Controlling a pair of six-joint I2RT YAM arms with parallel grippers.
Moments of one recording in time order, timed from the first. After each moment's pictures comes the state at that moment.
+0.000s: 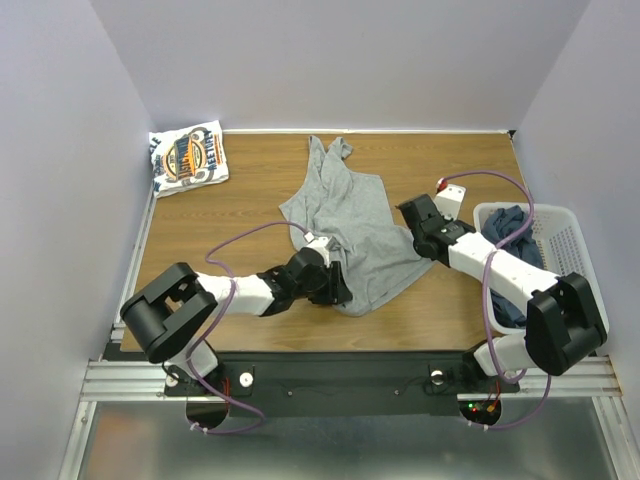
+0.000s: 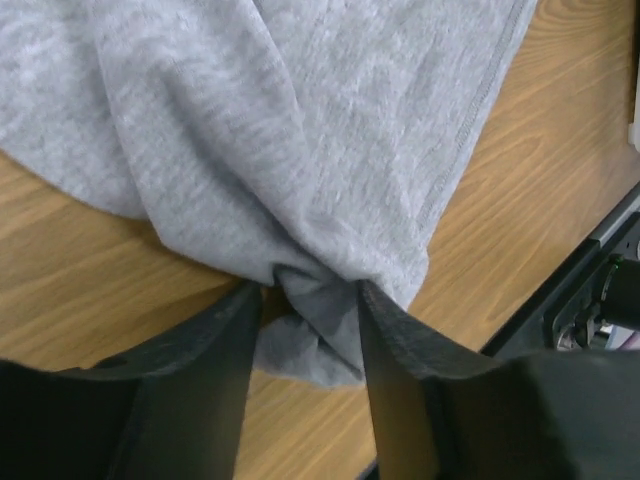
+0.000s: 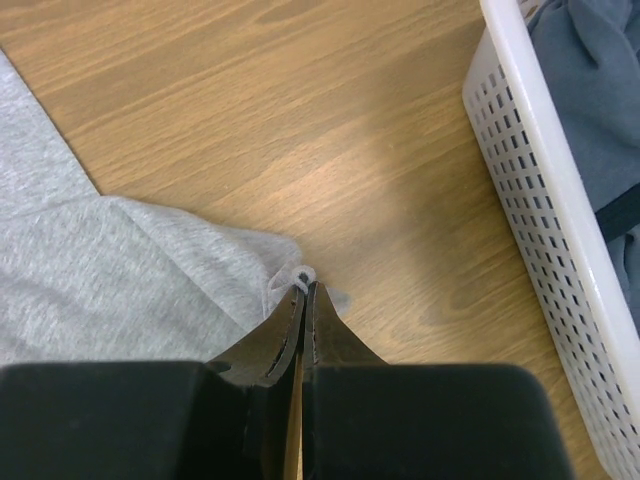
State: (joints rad) left arm -0.89 1.53 0.56 0.30 0.11 -0.77; right arm 0.50 1.39 0.92 -0.51 0.78 0.68
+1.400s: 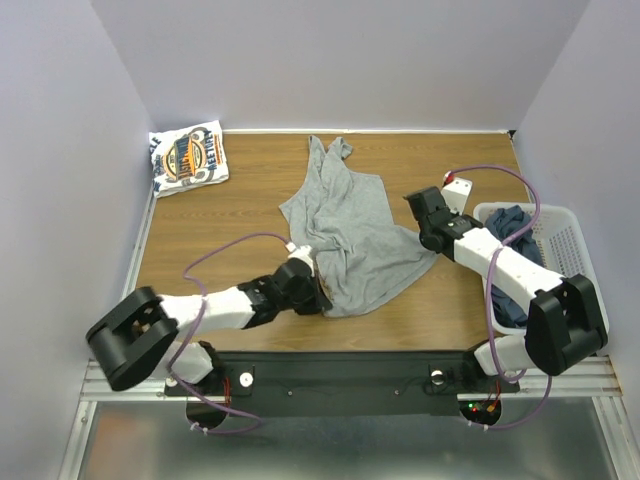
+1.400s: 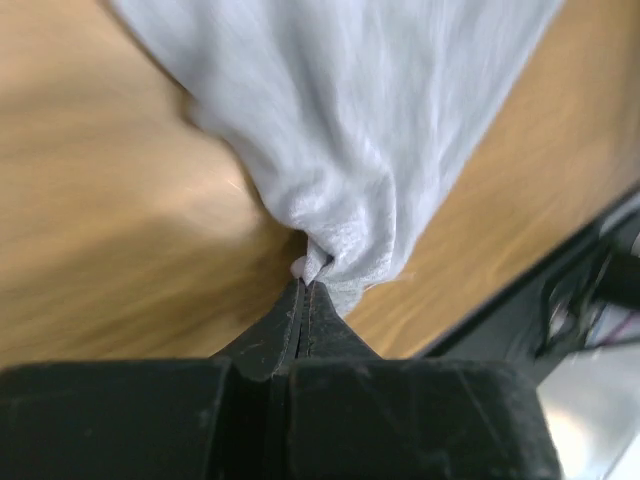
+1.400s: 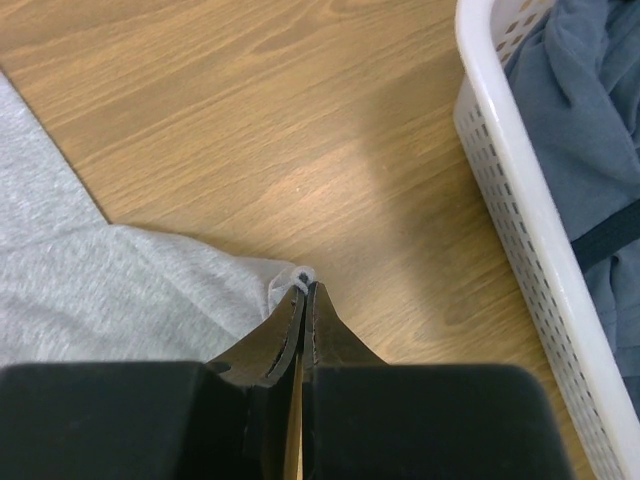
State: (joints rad) left arm -0.94 1.34 0.47 0.14 0.06 -0.88; right arm 0.44 1.39 0.95 -0.51 0.74 0.65
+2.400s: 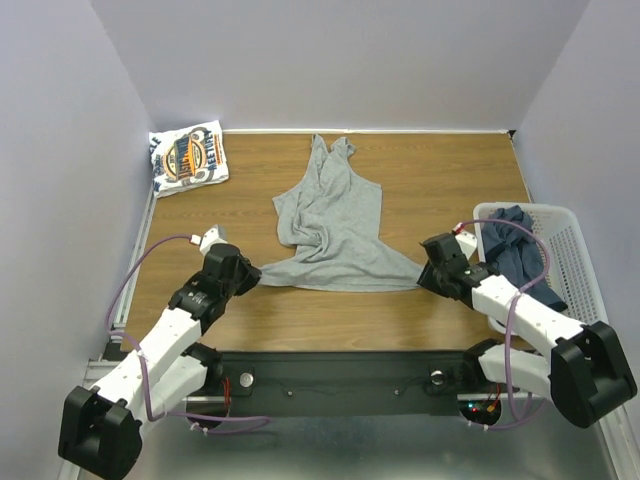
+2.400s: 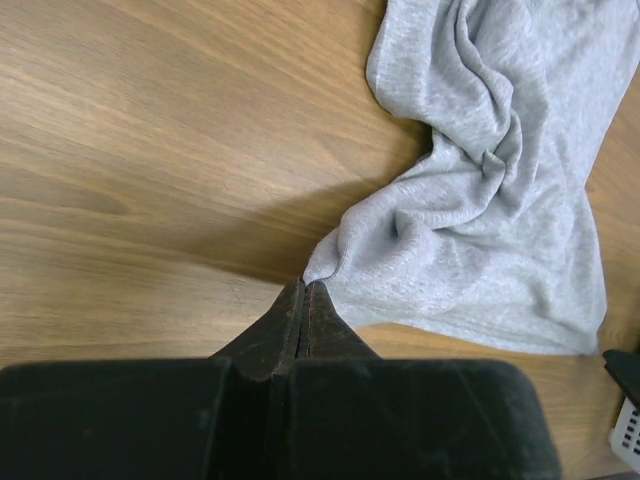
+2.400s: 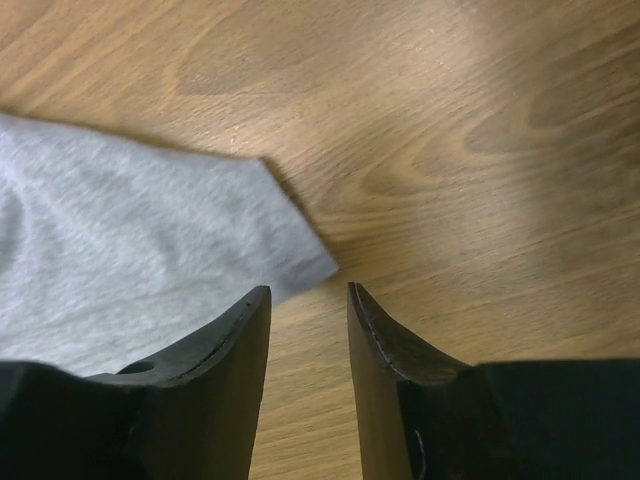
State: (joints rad) left arm -0.41 0.80 0.42 -0.30 -0.15 -0.88; right arm 0.45 1.09 0.54 -0.46 0.37 0.83
